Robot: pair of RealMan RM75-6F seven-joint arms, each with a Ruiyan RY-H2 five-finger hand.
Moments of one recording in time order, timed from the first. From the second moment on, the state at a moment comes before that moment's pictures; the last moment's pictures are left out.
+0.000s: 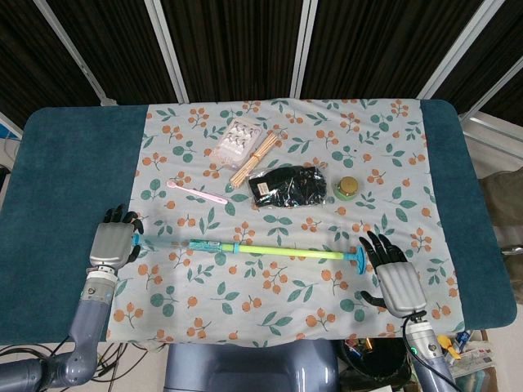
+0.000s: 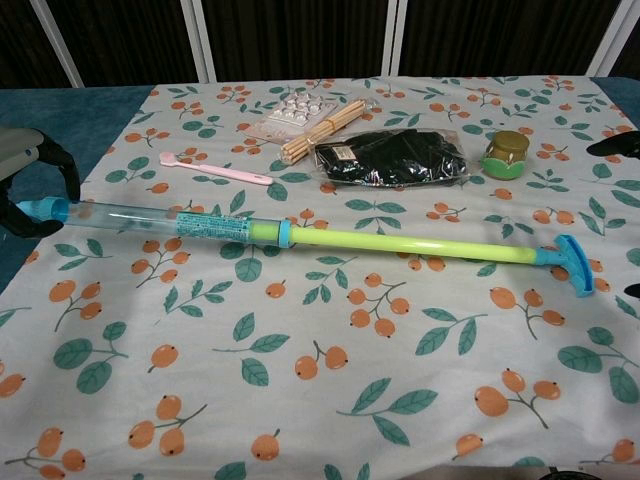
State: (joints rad) left arm -0.52 -1.49 -0.13 -1.64 0.94 1.24 0.68; right arm 0.22 -1.37 0.06 -1.77 -1.44 1.35 -0.43
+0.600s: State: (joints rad) left arm -0.51 -1.49 -0.13 -1.67 0.94 1.27 0.69; right arm 0.23 -1.36 0.06 -1.78 -1.42 1.34 -0.44
